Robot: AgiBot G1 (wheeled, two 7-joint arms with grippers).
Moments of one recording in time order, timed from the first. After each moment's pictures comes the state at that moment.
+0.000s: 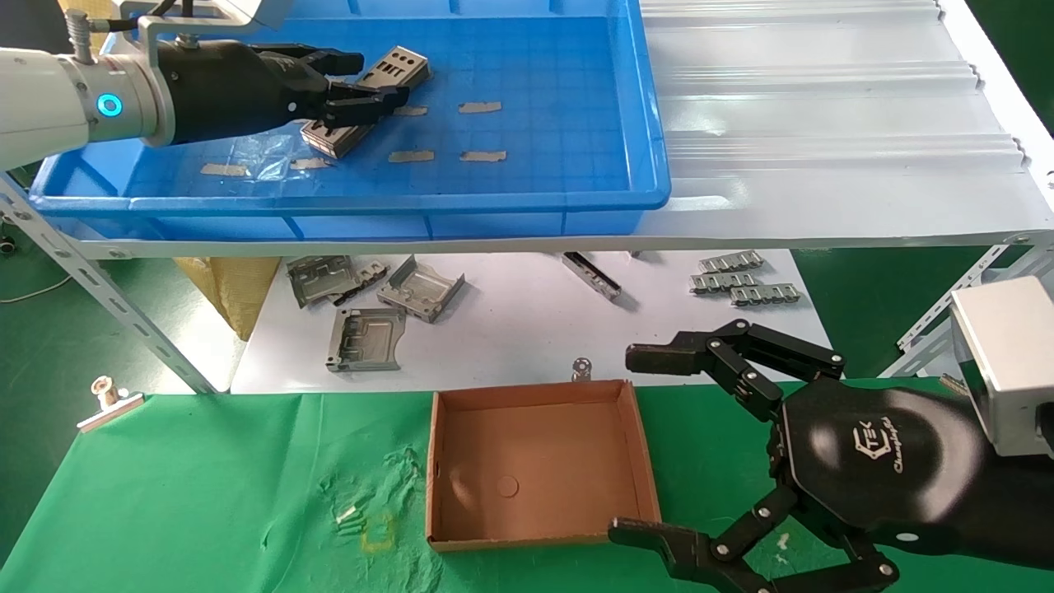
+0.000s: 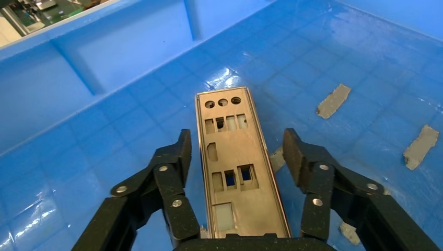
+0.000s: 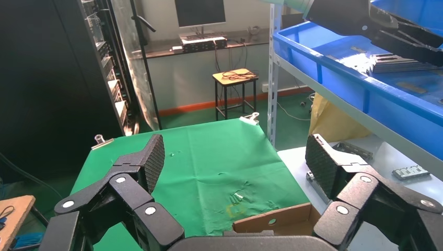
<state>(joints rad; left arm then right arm) -2.01 1.22 0.54 0.01 1.35 0.98 0.08 1.10 -0.57 -0.38 1.26 -0.65 -1.45 0.13</state>
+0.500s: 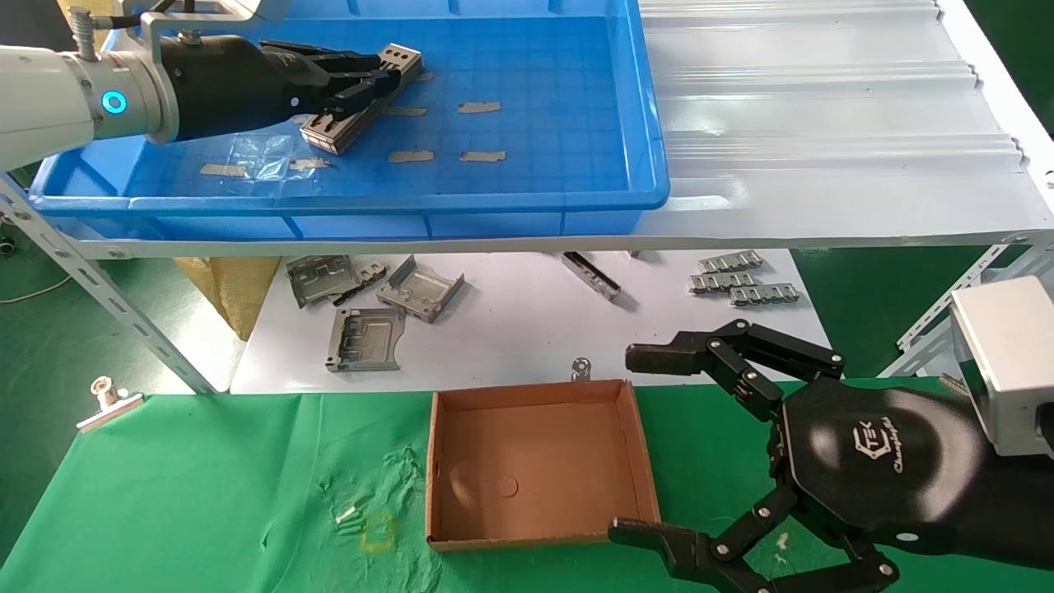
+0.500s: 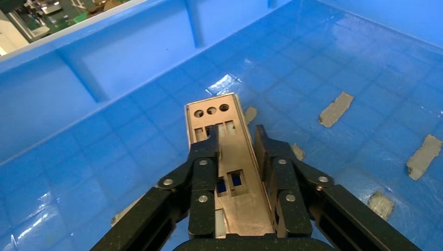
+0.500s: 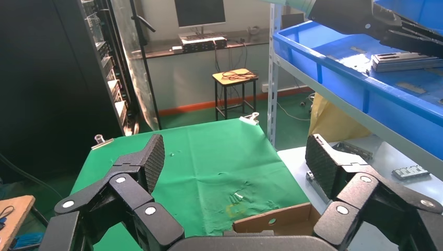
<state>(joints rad) -2.01 1.23 0.54 0.00 1.35 0.97 0.08 1.10 -0.57 -0.38 1.26 -0.65 -1.45 0.13</state>
